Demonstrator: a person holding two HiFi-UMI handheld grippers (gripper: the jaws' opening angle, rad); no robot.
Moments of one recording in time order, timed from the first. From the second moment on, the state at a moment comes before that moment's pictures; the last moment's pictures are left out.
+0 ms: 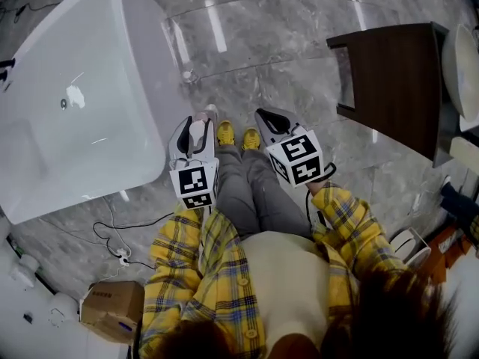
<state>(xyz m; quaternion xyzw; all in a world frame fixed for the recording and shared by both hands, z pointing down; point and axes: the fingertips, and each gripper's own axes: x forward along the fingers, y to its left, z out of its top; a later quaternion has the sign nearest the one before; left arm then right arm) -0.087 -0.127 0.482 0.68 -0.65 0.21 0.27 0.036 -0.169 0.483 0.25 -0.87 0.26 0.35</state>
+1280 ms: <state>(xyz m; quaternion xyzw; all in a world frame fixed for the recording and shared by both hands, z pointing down) -0.109 -0.146 0.727 0.63 -0.63 0.30 0.33 0.015 -0.169 0.693 0.21 -0.83 0.31 0.42</state>
